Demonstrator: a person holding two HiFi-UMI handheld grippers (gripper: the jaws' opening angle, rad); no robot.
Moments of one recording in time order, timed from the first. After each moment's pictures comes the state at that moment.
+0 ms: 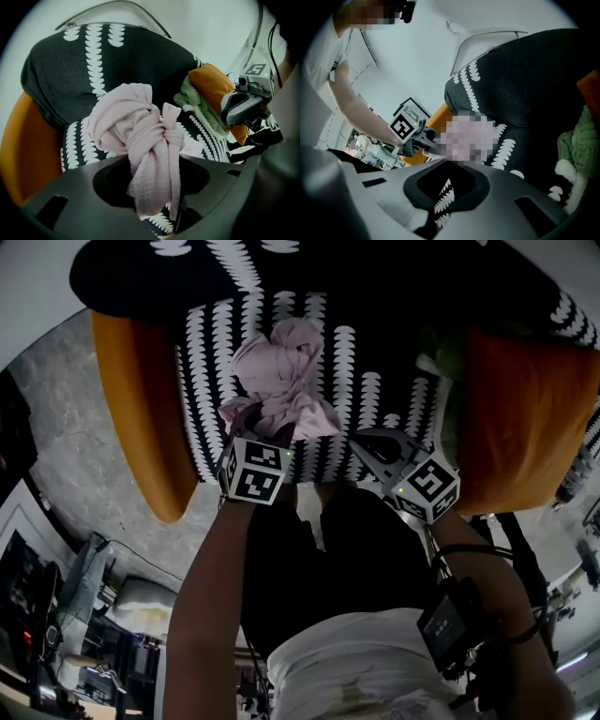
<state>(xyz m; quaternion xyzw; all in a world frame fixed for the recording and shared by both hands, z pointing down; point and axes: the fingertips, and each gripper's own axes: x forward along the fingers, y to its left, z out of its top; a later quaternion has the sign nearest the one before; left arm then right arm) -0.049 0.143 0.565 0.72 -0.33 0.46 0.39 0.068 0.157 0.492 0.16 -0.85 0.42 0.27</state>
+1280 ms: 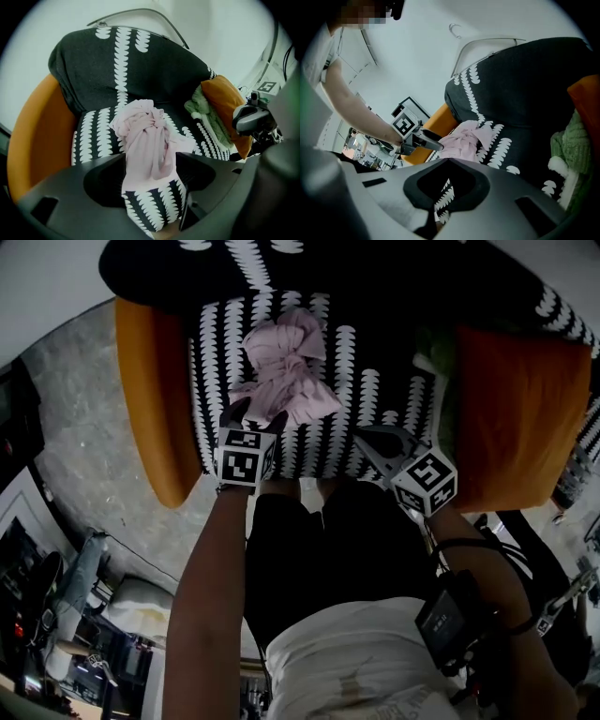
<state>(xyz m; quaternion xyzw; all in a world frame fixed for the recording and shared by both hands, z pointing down) -0.065 0.138 0.546 0.68 -0.40 0.42 0.43 0.099 0.155 0.472 0.17 -0.85 0.42 0.28</state>
